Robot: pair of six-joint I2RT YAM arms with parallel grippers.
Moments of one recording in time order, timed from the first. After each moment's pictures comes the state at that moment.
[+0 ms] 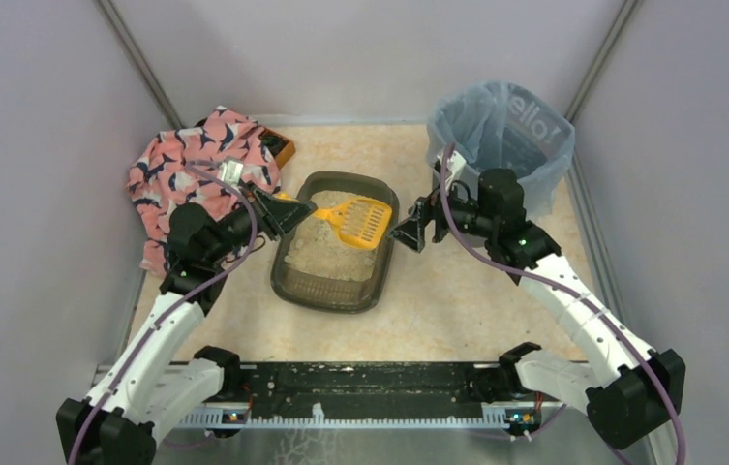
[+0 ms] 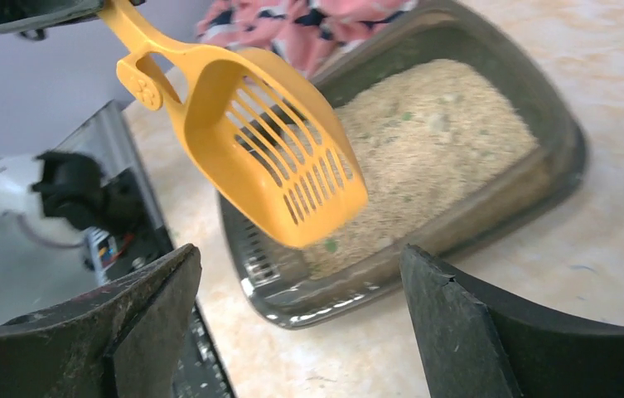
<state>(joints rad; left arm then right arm) -0.32 0.85 0.68 0.37 0.63 -0.71 0.45 1.05 0.93 -0.18 -0.70 0.19</state>
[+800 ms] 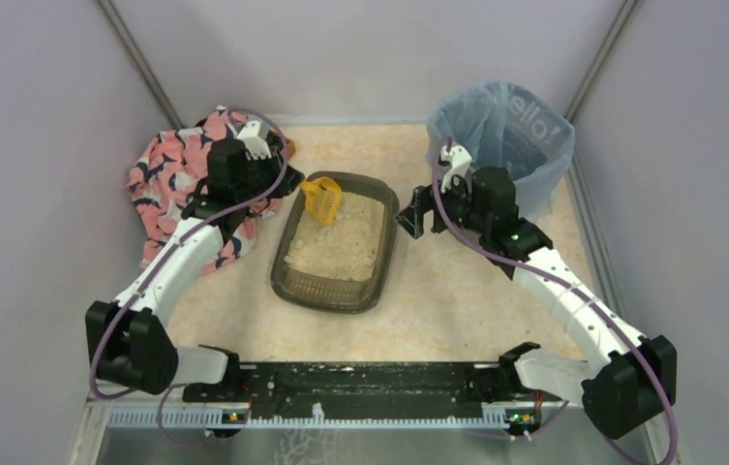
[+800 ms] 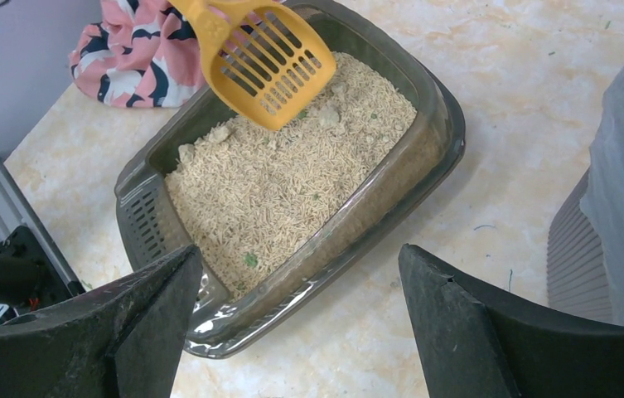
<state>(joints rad) -0.26 1.31 1.07 -0.09 0.25 -0.36 0.44 1.10 0.93 -0.17 -0.37 0.19</state>
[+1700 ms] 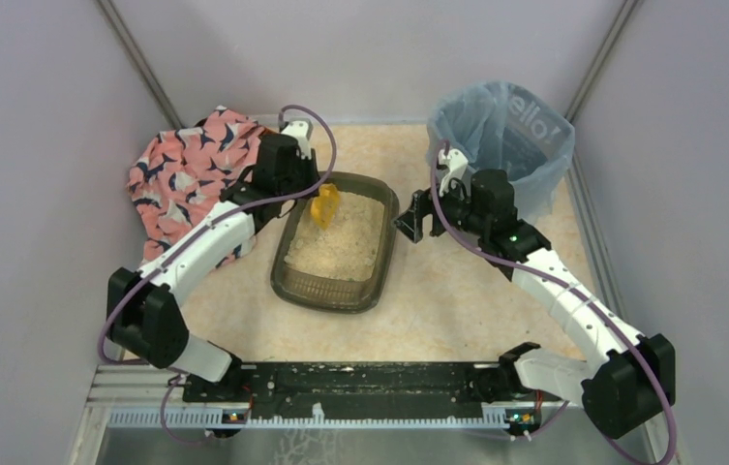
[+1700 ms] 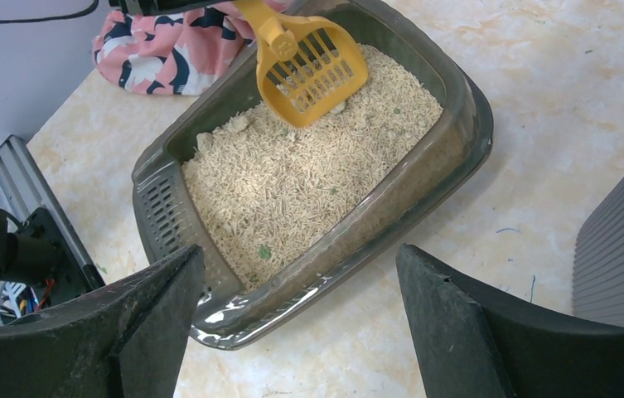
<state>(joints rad) -0.48 1.49 1.22 -0.24 -0.14 -0.24 0.44 1.10 0.90 -0.14 -0.43 0.18</state>
